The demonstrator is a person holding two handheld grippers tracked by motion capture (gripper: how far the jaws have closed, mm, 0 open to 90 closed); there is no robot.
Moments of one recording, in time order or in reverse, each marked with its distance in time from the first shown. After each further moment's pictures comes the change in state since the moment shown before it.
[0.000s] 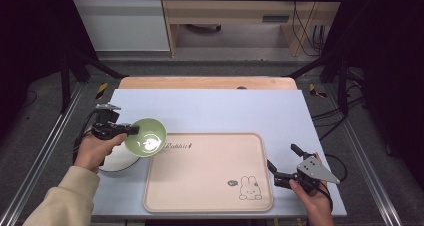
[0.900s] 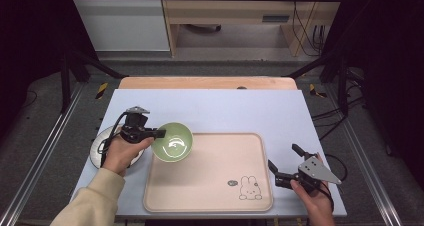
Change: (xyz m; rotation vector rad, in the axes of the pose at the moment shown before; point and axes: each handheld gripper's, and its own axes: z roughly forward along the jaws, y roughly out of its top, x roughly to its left) left arm -0.057 0.010 0.037 -0.006 -0.089 0.058; right arm -0.002 0.001 -0.002 -0.007 -0.004 -0.001
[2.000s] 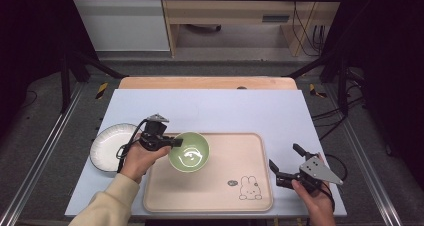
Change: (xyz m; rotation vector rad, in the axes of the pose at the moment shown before) left arm -0.036 -0.006 0.034 0.047 -0.073 0.043; right arm -0.001 0.001 -0.002 -0.008 -0.004 0.006
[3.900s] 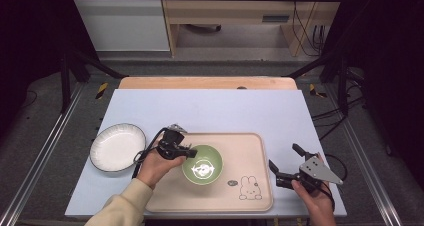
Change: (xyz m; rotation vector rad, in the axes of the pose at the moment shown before) left arm -0.025 -0.008 0.039 0.095 -0.059 0.050; right arm 0.000 0.001 0.000 -0.002 0.011 -0.004
